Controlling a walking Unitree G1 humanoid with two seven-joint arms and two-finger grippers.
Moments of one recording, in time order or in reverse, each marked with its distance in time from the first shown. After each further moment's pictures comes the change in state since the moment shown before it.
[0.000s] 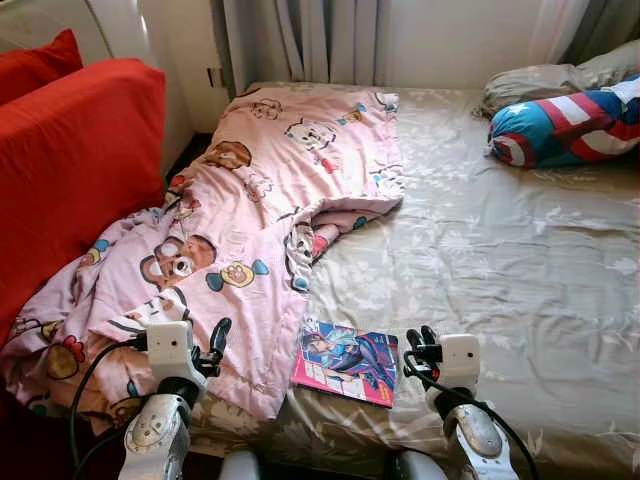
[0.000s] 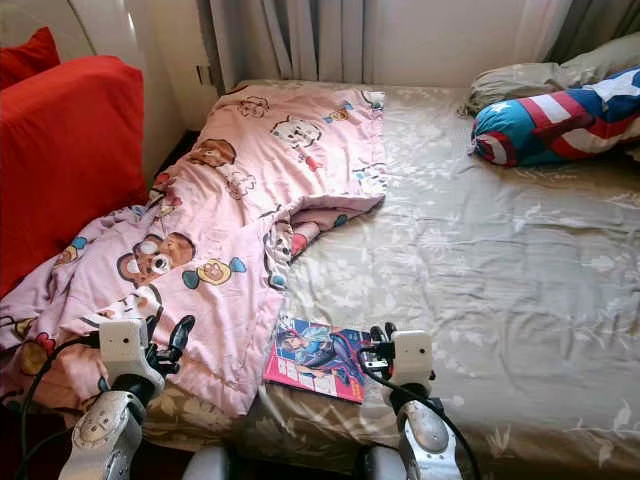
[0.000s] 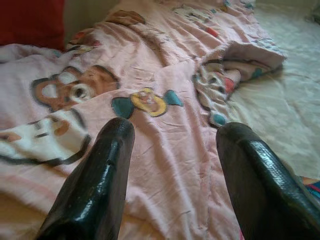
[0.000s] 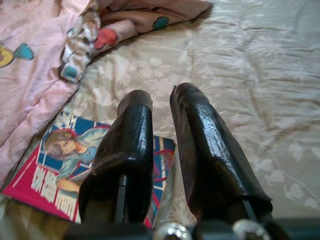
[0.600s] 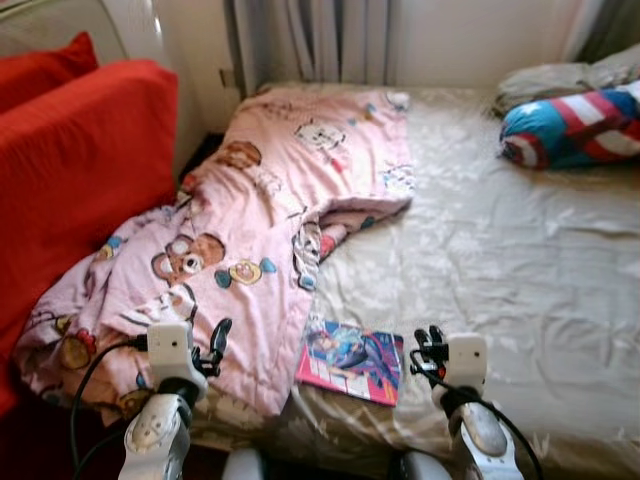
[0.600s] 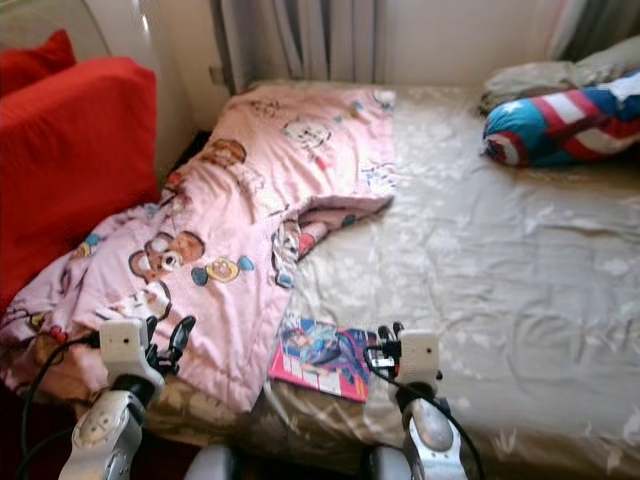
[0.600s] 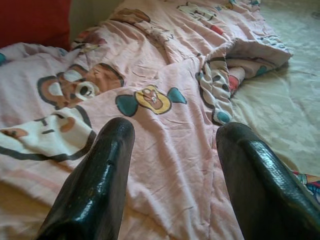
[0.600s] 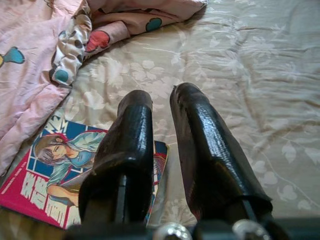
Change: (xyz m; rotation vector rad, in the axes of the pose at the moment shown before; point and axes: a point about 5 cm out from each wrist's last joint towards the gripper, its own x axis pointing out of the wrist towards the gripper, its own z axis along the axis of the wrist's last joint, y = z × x) left arm -0.001 0.001 -0.001 0.000 0.004 0.004; right arm 0.003 -0.005 0.005 0.003 -0.014 -0.035
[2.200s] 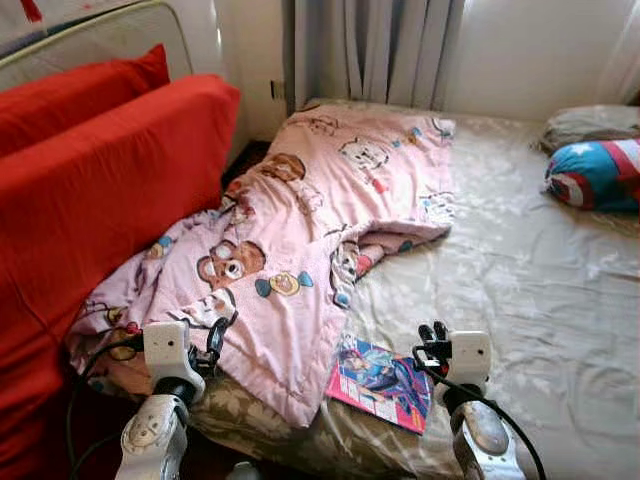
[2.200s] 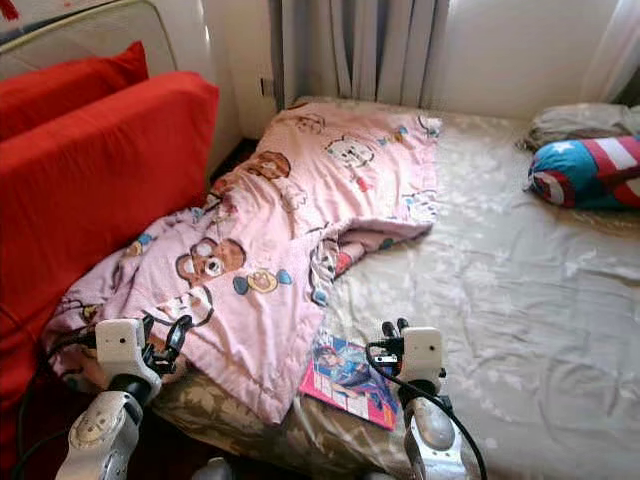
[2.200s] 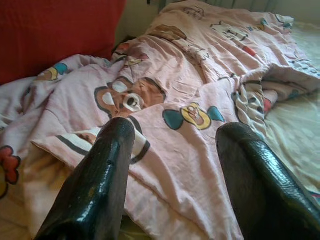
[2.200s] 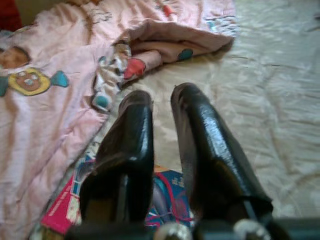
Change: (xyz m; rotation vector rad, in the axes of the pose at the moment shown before) left arm 0.000 0.003 0.000 0.005 -0.002 0.006; right arm 0.000 -0.005 0.003 -0.012 -0.017 -0.033
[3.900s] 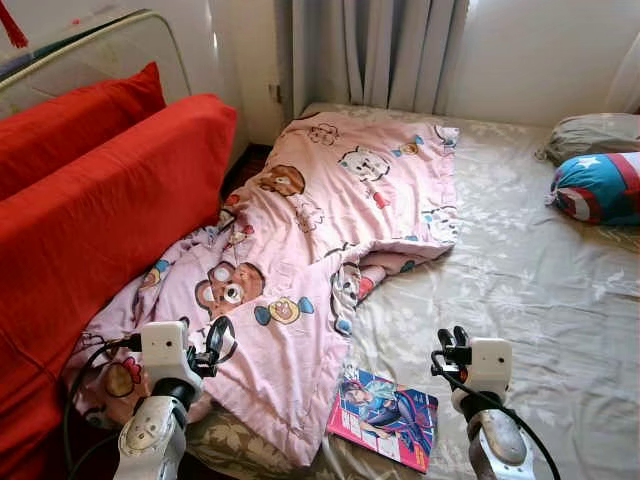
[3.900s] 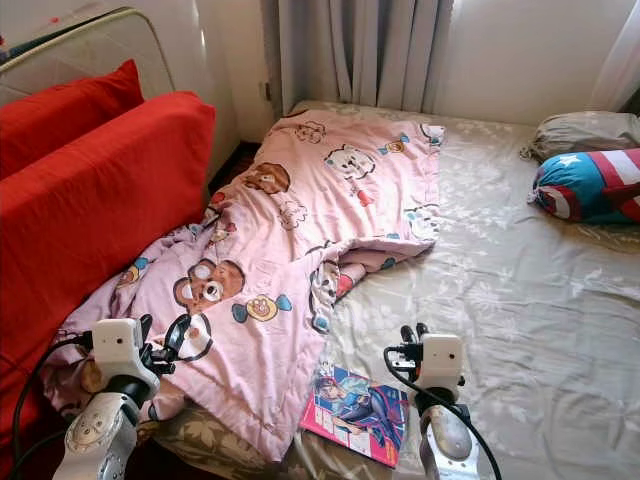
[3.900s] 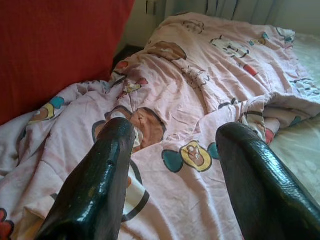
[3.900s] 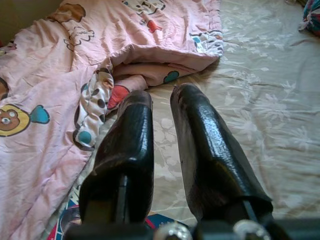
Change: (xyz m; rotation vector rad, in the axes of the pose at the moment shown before) left arm -0.003 -0.003 0.010 -0.001 -0.022 -0.006; right arm -0.008 -0.016 -0.004 0.004 -0.014 -0.051
